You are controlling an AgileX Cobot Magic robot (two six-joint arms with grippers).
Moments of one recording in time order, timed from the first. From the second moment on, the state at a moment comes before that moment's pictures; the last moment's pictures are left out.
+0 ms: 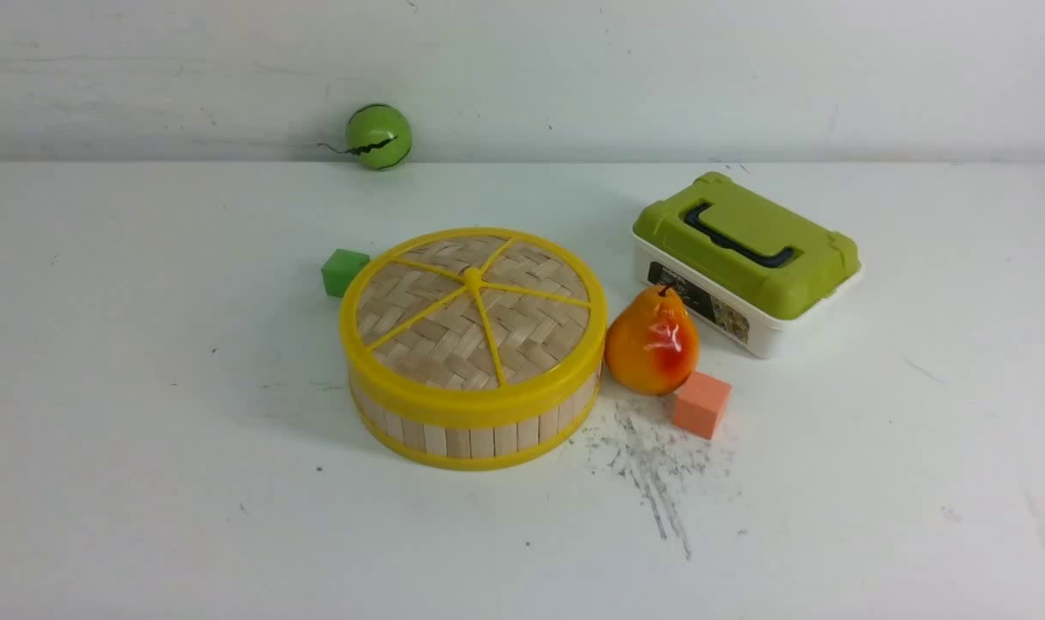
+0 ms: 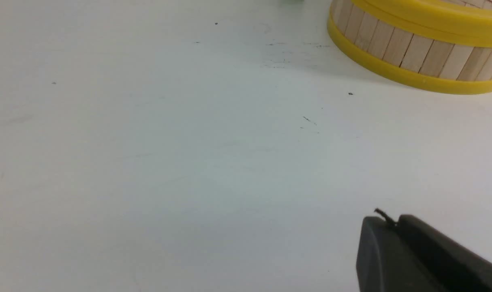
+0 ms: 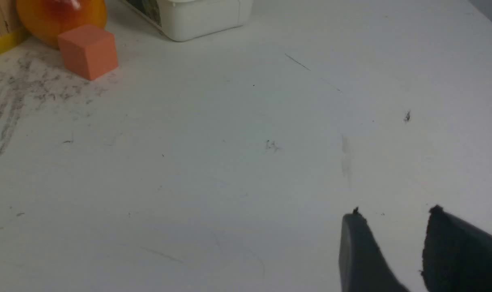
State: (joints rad) right arm -0.04 -0.02 0.02 -0.02 0.39 -0.03; left arm -0.14 -0.01 0.03 0.00 0.39 -0.09
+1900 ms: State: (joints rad) right arm -0.04 -0.02 0.02 -0.02 0.39 -0.03; left arm -0.14 -0.01 0.03 0.00 -0.30 -0.09
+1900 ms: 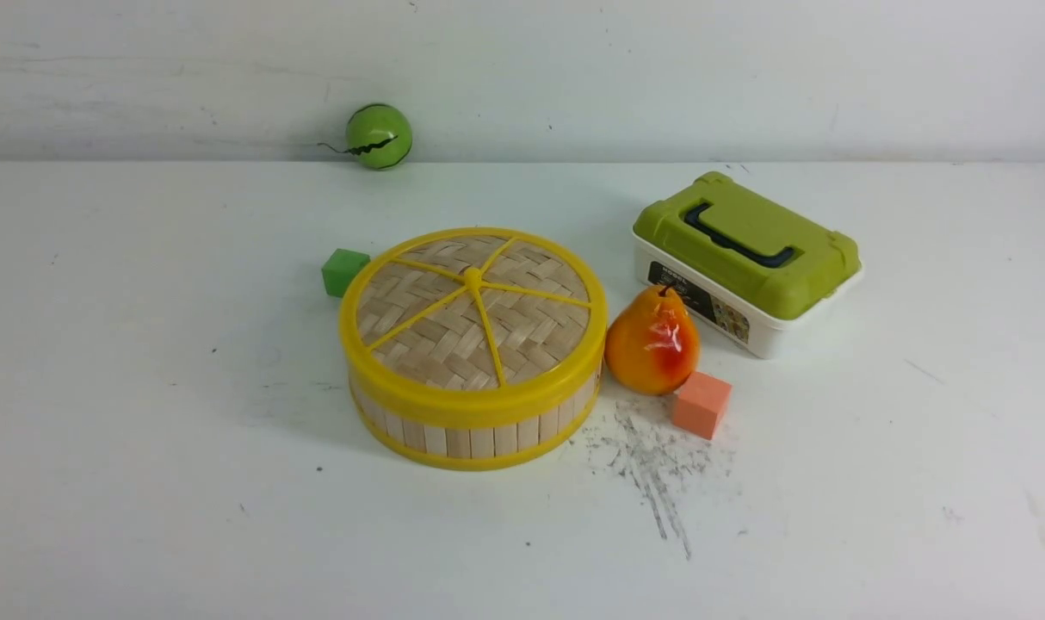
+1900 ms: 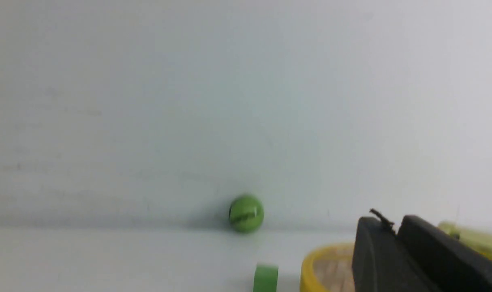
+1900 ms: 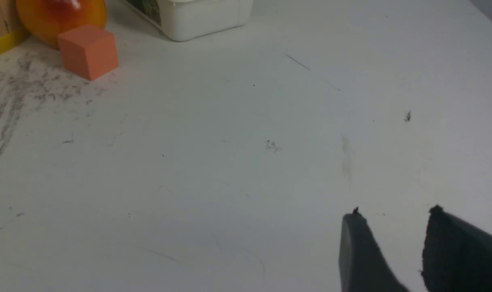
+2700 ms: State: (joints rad) right arm -0.04 -0.02 0.02 -0.02 0.39 -0.03; left arm -0.14 0.18 -0.52 -0.06 0.07 -0.28
